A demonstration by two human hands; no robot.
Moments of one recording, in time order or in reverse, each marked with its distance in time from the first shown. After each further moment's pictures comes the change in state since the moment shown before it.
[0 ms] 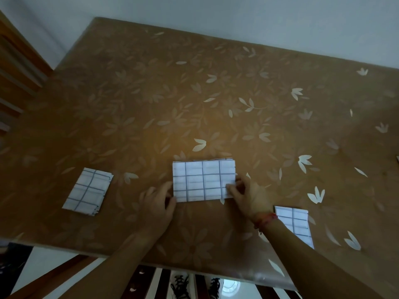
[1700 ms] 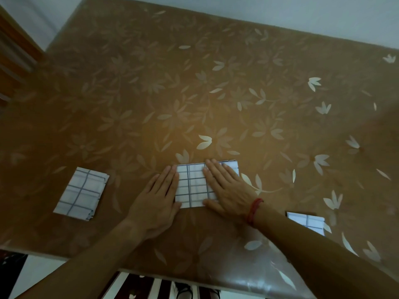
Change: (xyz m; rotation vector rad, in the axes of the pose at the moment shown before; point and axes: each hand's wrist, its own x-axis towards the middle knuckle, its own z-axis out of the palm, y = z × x) left_hand 0.031 -0.030 0.005 0.582 -0.292 0.406; right_hand 0.048 -0.010 0.046 -0.767 -0.200 -0.738
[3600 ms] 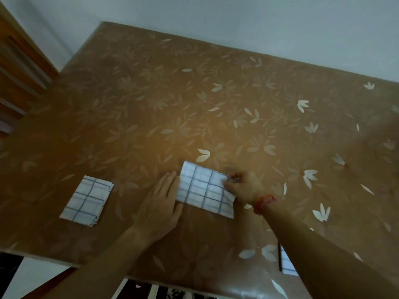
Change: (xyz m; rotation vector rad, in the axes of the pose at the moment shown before) left_hand 0.005 0.013 -0.022 -0.324 0.159 -0.163; right_hand -0.001 0.031 -0.060 0.937 0.061 0.704
